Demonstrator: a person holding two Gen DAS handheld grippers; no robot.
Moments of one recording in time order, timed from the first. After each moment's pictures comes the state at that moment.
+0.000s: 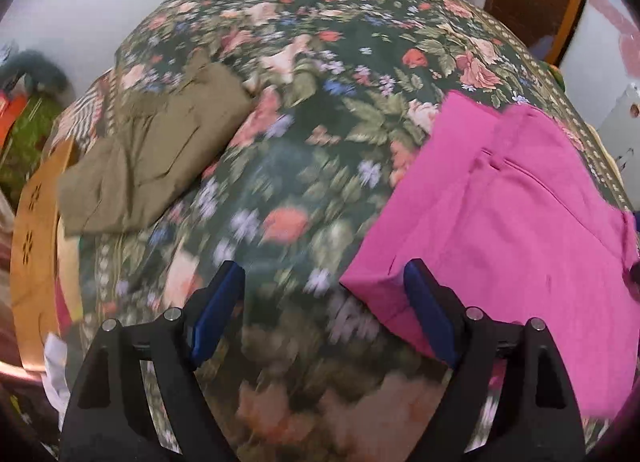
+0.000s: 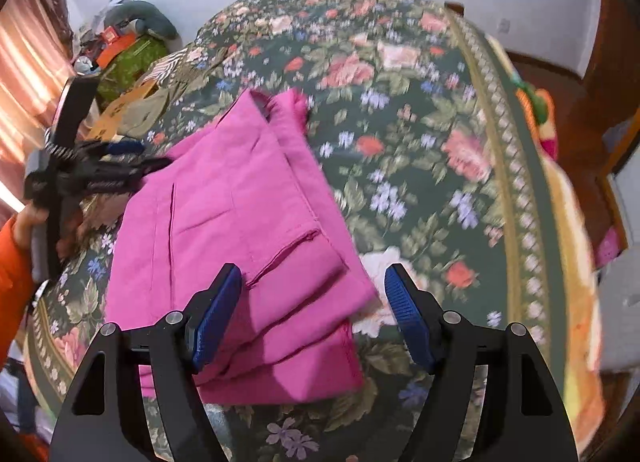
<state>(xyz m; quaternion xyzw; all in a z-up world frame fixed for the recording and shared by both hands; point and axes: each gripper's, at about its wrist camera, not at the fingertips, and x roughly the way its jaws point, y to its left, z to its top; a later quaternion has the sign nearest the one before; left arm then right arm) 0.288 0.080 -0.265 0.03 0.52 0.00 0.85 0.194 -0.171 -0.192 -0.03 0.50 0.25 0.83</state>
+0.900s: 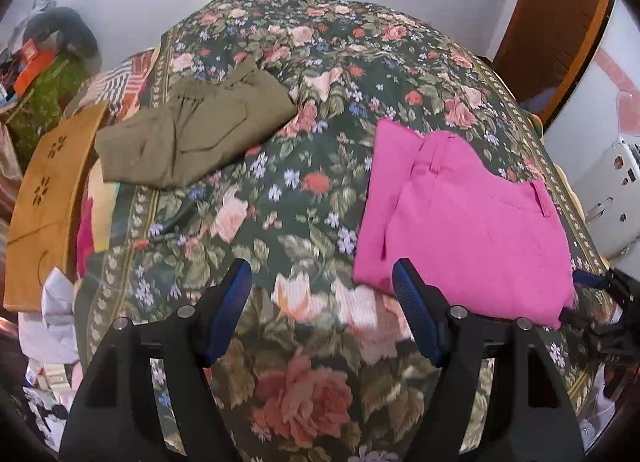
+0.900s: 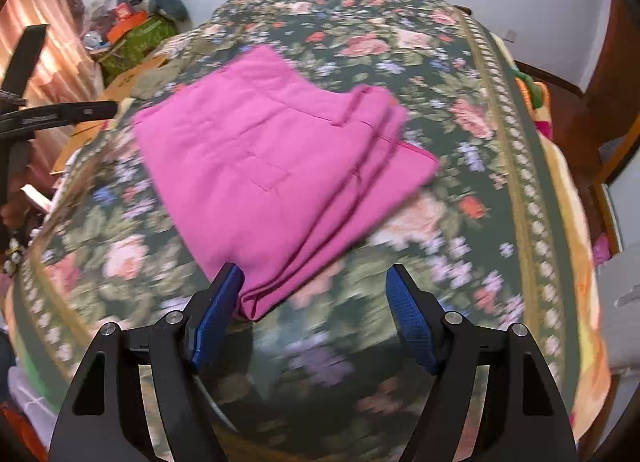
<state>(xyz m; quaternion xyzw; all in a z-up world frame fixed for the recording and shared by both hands) 0.227 0.095 -0.210 -0.04 0.49 0.02 0.87 0.152 -0.178 -0.212 -0.07 0.50 0.25 0.83</state>
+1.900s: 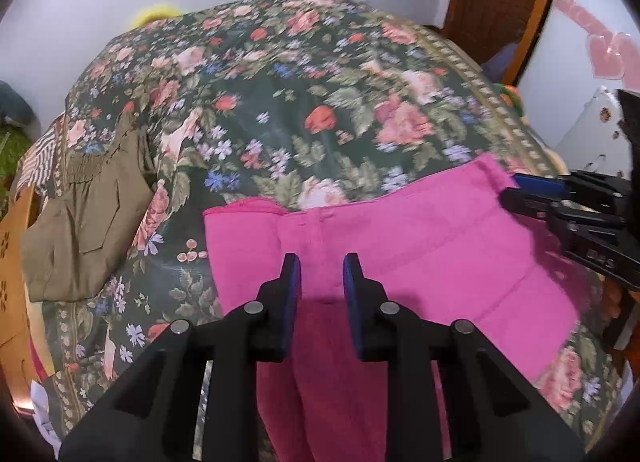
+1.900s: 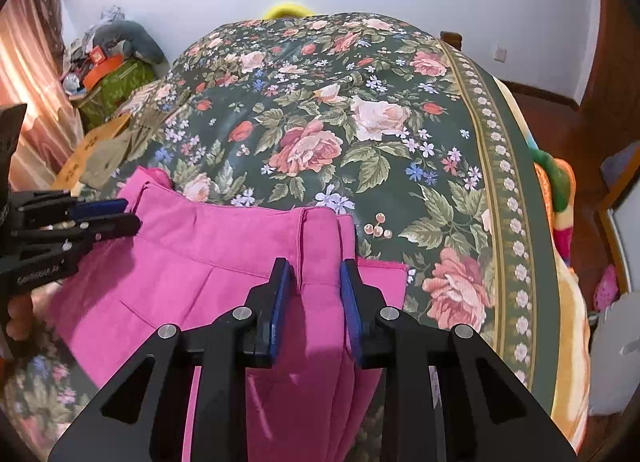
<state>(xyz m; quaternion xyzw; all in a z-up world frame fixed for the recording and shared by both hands) 0.351 0.005 -0.254 0.04 0.50 -0.06 0.87 0.296 -0.164 -0.213 -0.04 0.45 0.25 0.86</state>
